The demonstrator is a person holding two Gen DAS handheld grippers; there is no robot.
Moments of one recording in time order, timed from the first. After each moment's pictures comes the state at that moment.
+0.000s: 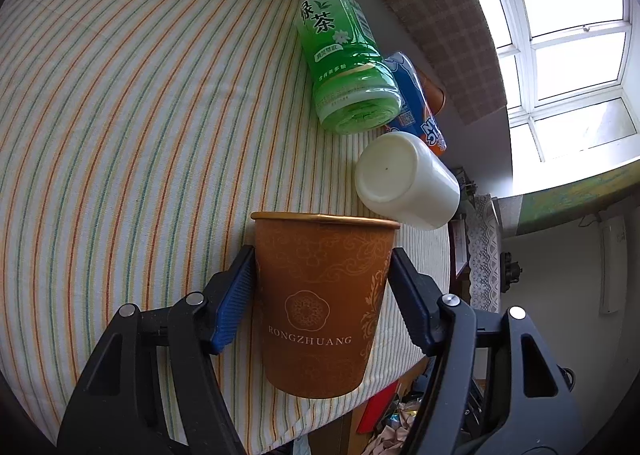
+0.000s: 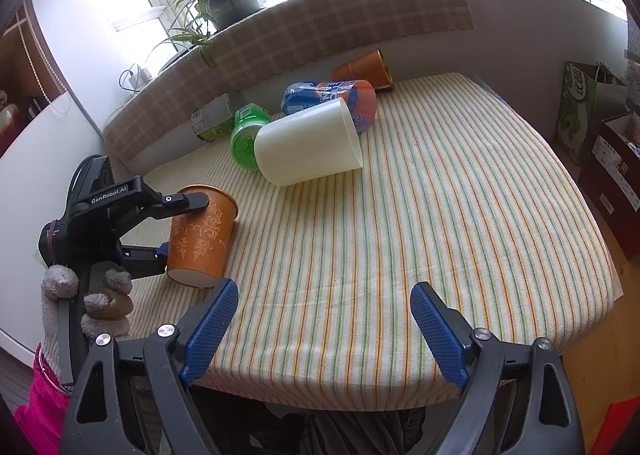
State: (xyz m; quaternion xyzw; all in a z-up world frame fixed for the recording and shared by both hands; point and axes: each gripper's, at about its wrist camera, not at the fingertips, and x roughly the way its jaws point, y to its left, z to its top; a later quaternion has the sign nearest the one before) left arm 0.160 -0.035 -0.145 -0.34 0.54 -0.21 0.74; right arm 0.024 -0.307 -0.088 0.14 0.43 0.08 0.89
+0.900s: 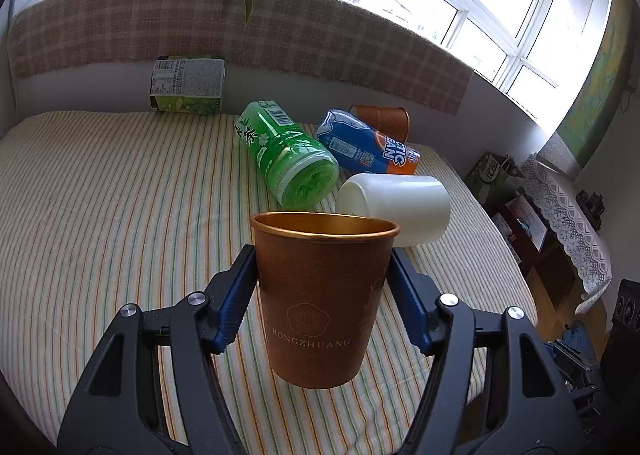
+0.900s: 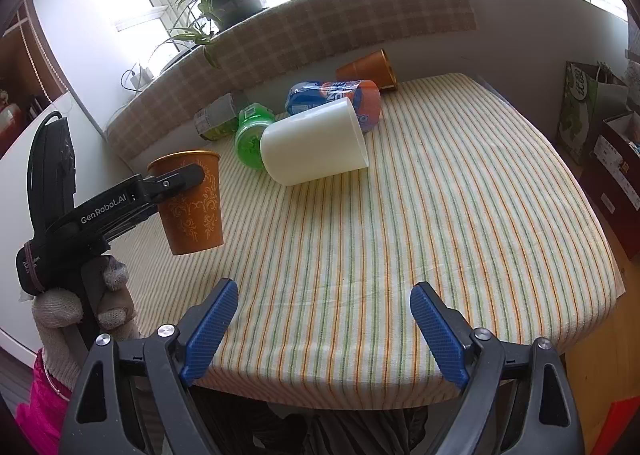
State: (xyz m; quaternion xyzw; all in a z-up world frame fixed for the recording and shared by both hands) left arm 0.127 -0.078 -0.083 -0.10 0.39 -0.18 0.90; right arm 0.021 -0.303 -0.086 0.14 0.43 0.08 0.89
